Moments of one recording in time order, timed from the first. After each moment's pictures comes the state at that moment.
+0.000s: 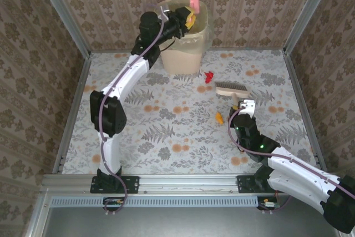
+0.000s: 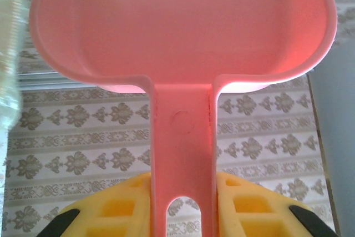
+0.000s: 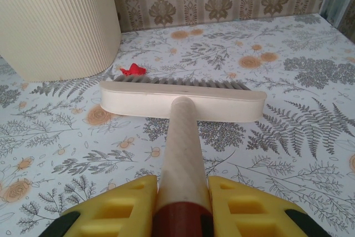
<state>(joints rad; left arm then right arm) -0.50 2.03 2.01 0.23 0.53 -1.64 0.66 0.79 0.37 -0.01 0.71 0.37</state>
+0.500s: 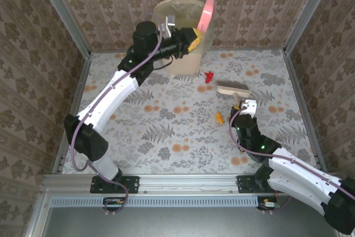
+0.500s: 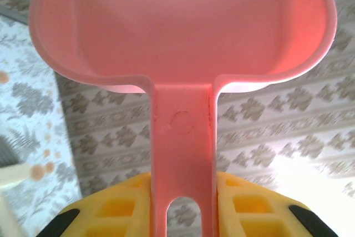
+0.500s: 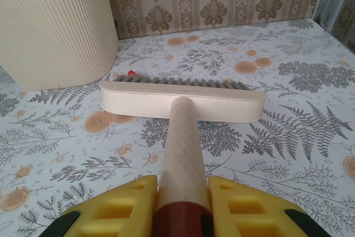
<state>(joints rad) -0.64 1.65 1.72 -0.09 0.58 -1.26 0.66 0.76 0.37 -0.01 0.73 0.37</state>
